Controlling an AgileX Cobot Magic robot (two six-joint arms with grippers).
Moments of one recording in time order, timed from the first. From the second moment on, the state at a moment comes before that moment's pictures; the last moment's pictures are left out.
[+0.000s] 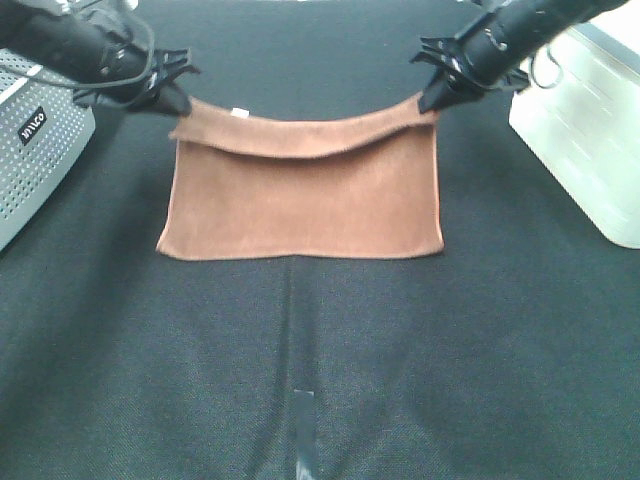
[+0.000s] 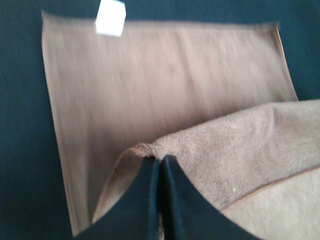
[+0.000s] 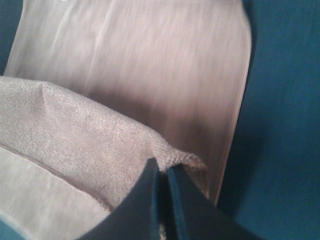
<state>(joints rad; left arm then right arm) -0.14 2.18 -1.66 -0.76 0.47 0.44 0.12 2.28 -1.95 0.60 0.81 -0.38</state>
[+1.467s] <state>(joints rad) -0.13 2.61 -2.13 -0.72 0.25 0.46 0.12 2.71 -2.44 0.52 0.64 -0.42</state>
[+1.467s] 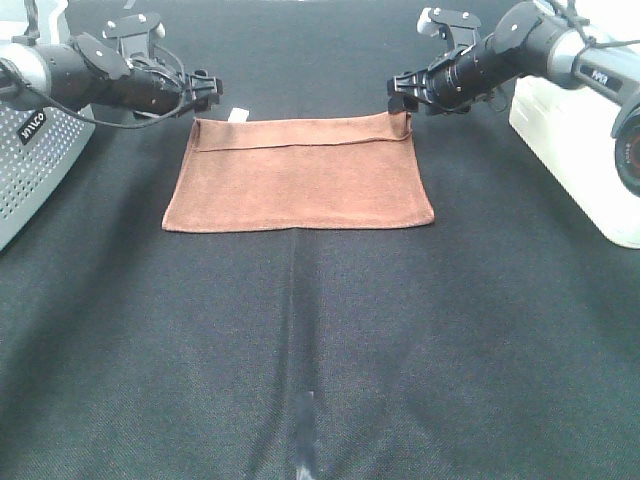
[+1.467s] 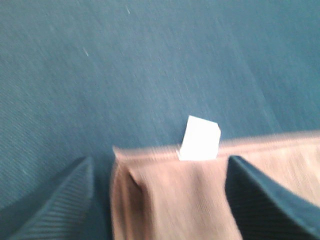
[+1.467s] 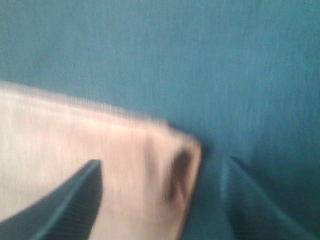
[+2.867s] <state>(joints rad) -0.07 2.14 -1.54 -0.54 0.74 0.12 0.09 2.35 -2.16 0.51 1.21 -0.18</state>
